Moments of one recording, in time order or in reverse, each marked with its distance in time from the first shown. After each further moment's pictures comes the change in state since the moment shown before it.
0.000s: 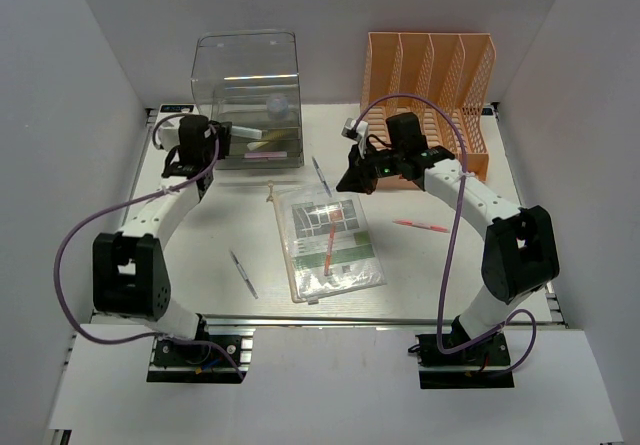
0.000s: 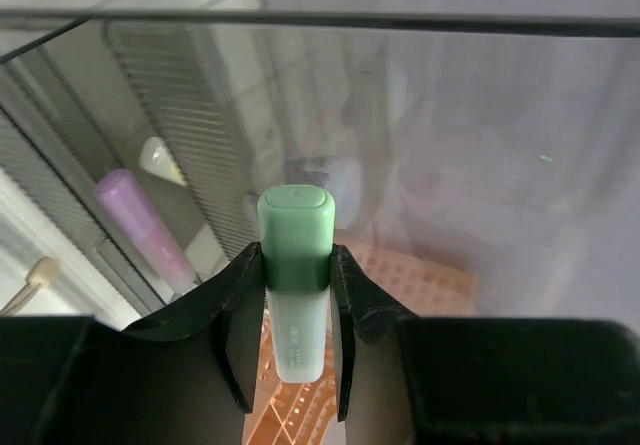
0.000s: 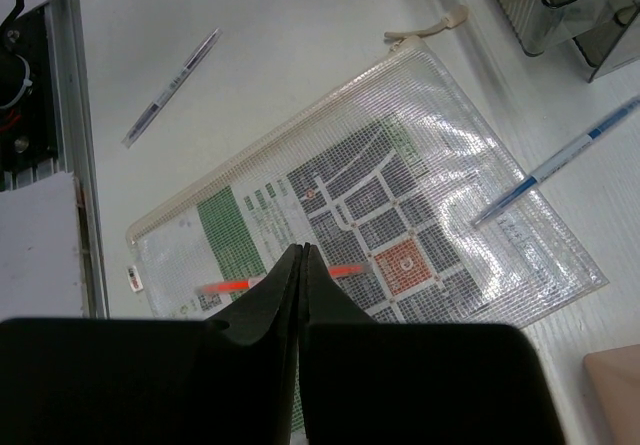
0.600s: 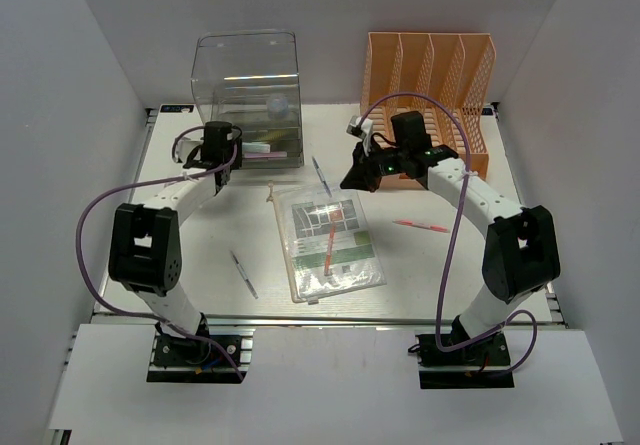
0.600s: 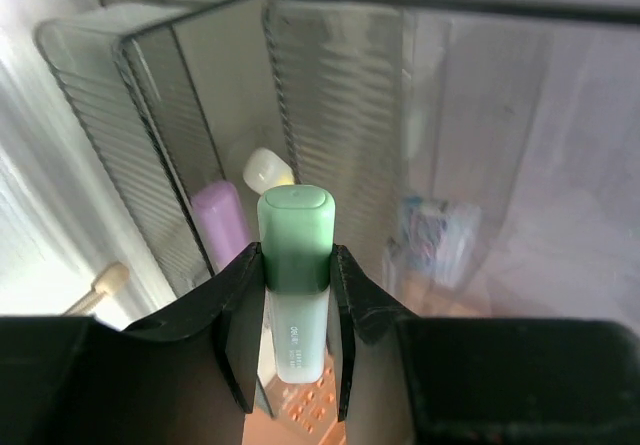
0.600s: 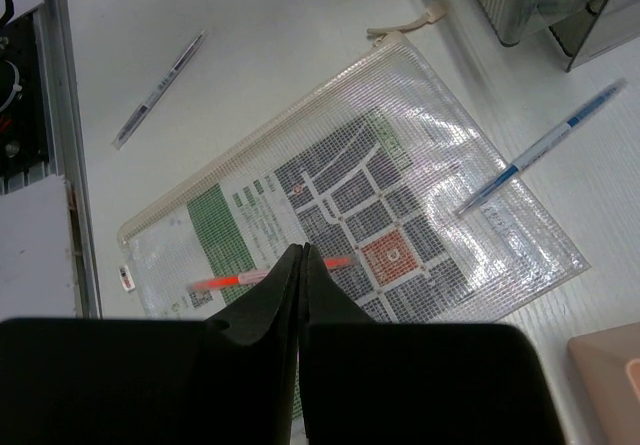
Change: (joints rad) left arm -0.067 0.187 0.051 -0.085 -0.131 -0.122; right arm -0.026 0.000 0.000 0.000 -0.001 0.000
